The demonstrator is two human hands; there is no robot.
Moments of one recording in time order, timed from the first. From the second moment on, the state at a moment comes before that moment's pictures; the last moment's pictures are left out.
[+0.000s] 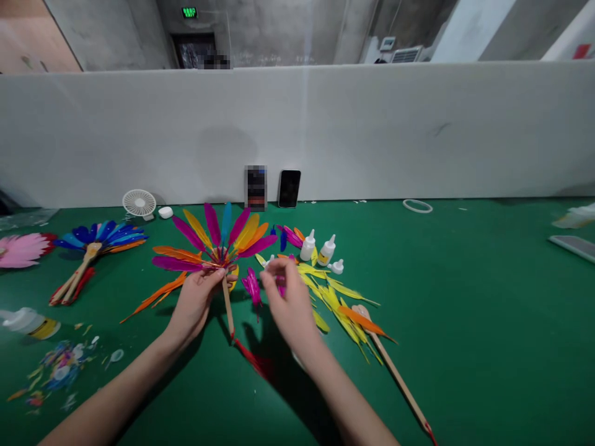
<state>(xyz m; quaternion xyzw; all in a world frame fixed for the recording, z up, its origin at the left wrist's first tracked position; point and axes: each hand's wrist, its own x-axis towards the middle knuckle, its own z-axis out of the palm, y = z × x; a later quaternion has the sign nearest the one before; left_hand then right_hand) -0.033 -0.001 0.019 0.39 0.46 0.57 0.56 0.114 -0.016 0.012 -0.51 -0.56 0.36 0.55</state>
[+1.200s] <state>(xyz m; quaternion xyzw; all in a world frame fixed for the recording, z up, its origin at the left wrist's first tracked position) -0.025 -0.009 0.009 0.34 0.49 0.56 0.58 0.123 0.041 0.067 -0.53 -0.72 0.30 0.34</state>
